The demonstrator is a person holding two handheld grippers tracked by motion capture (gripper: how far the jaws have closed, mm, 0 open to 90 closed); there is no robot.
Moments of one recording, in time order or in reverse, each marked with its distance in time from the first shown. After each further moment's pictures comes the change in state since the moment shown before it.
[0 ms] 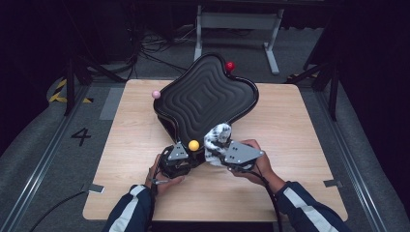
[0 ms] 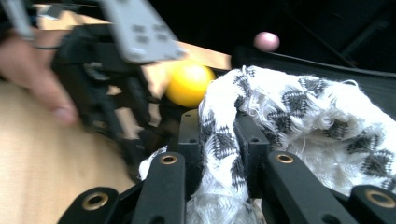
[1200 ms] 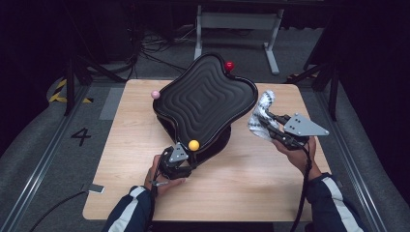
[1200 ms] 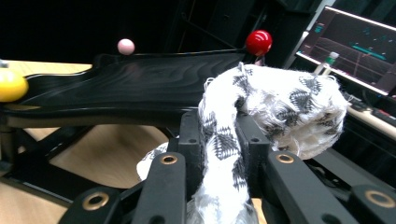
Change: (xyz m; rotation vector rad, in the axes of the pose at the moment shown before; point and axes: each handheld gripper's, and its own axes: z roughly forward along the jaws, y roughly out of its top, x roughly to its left) left arm -0.005 -0.002 -0.004 0.027 0.116 0.022; right arm -0.086 -0.036 -0.093 -0.061 -0.301 0.195
